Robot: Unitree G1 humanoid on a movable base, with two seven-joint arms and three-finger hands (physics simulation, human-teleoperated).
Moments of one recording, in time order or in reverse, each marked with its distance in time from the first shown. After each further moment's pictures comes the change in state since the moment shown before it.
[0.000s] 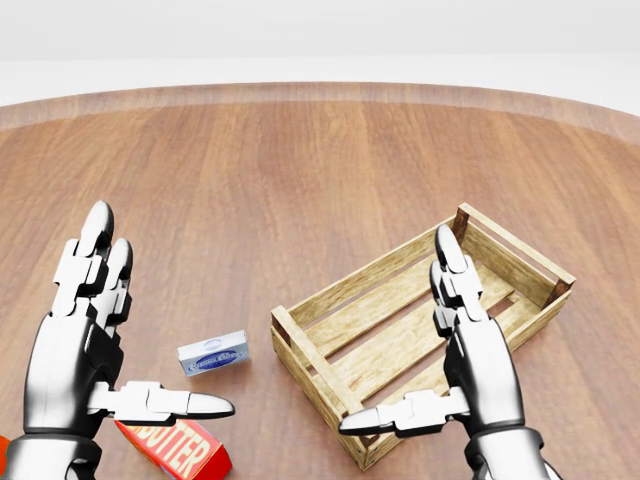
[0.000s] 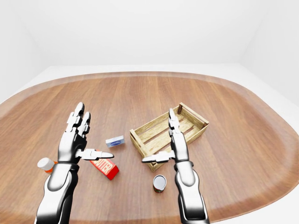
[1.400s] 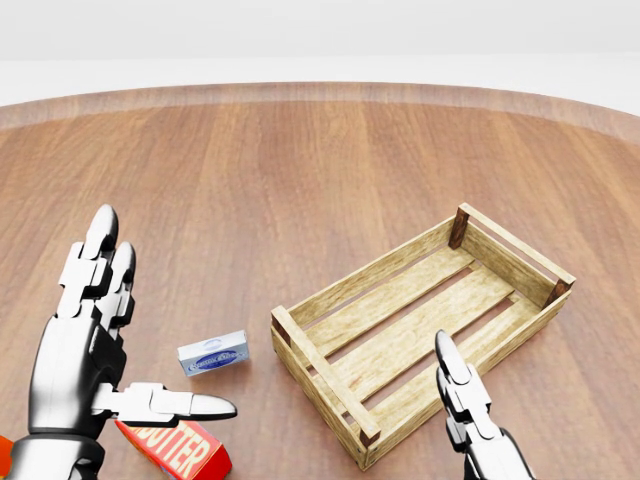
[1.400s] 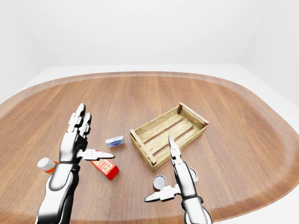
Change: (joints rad) left arm 0.001 -0.001 -0.006 0.014 0.009 0.000 0.003; right arm 0.421 -0.081 0.093 -0.231 -0.041 -0.007 0.059
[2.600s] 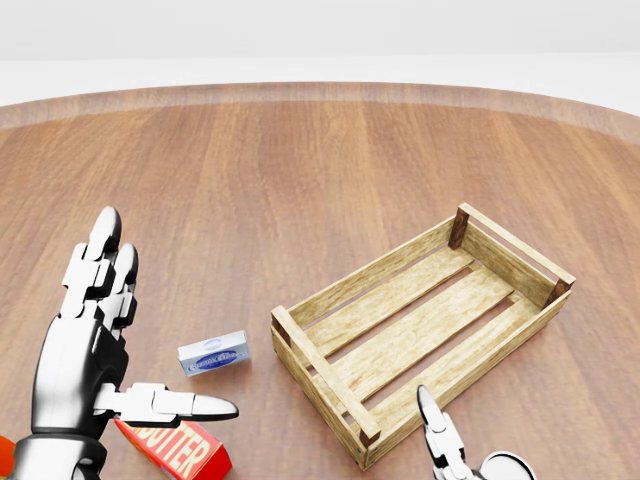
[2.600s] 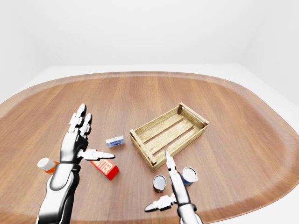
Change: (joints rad) left arm -0.002 0.000 -0.003 0.010 0.002 0.000 0.000; right arm -0.004 -0.011 0.027 0.325 -0.054 -0.168 -0.044
